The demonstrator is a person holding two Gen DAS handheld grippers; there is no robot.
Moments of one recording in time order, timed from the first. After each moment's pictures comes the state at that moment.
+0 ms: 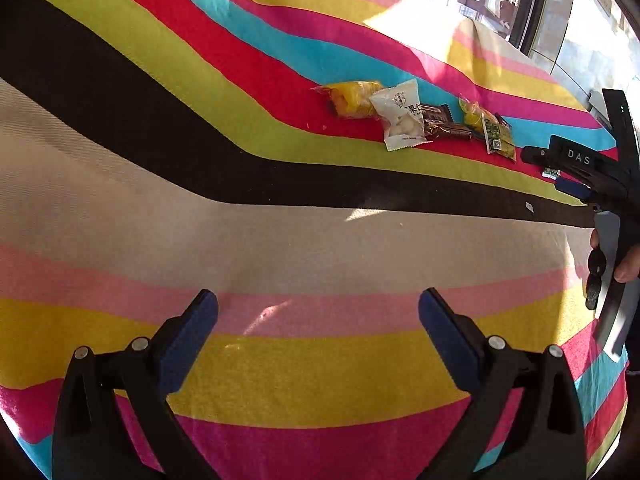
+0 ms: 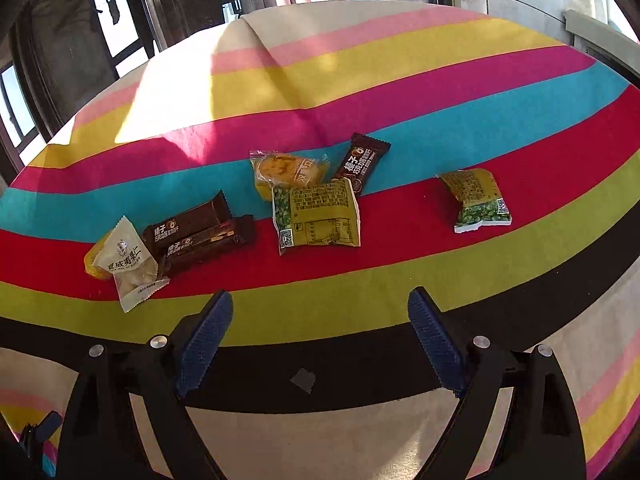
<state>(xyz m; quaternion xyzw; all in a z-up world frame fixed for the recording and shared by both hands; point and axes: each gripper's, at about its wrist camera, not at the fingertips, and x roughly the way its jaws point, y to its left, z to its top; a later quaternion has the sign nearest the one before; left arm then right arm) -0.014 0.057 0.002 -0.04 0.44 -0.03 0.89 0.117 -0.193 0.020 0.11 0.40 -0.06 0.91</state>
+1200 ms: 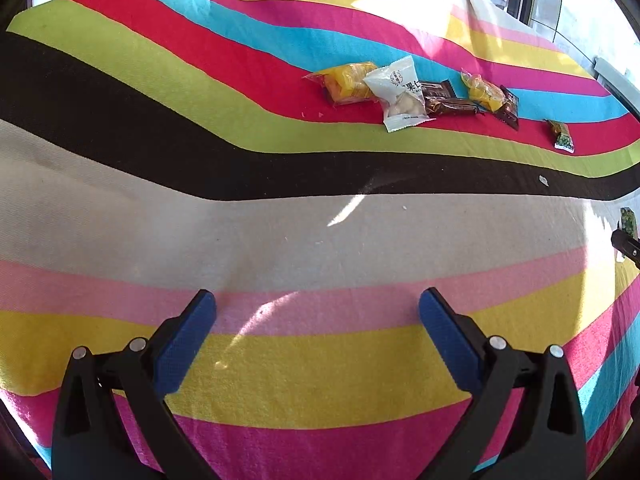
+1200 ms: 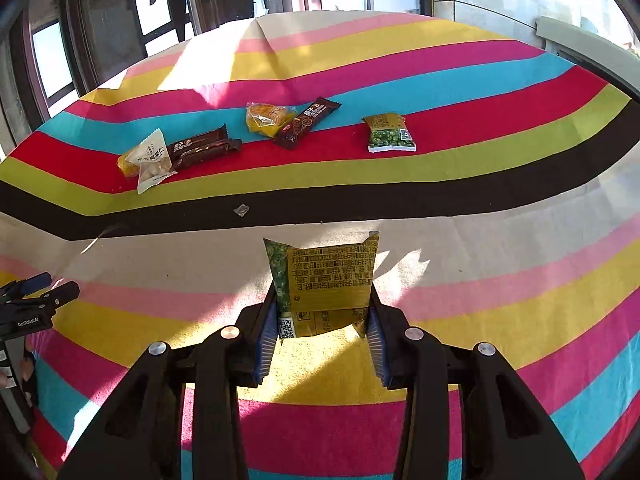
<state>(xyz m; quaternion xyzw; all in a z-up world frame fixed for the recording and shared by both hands) -0.007 0.043 -0.005 0.01 0.46 -0.01 0.89 -0.041 -0.235 0.015 0.06 0.39 -0.03 0.92</state>
